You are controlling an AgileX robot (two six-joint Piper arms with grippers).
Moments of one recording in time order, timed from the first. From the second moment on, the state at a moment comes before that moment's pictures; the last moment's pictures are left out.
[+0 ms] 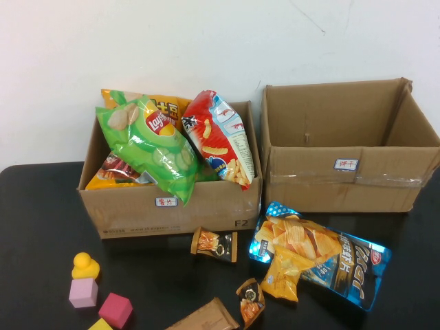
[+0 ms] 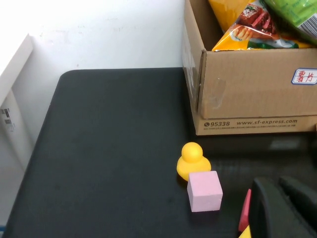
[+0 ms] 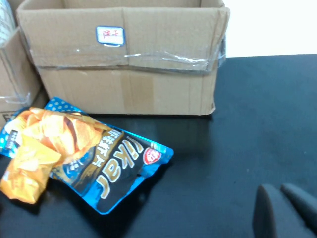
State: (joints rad) right arm 0.08 -0.01 0.03 -0.05 0.40 0.09; left arm -0.01 -0.01 0.02 -0.02 0.38 -0.04
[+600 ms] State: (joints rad) right arm 0.02 -0.01 0.03 -0.08 0.40 0.10; left arm -0.01 -0.01 0.02 -0.02 0.38 -0.04
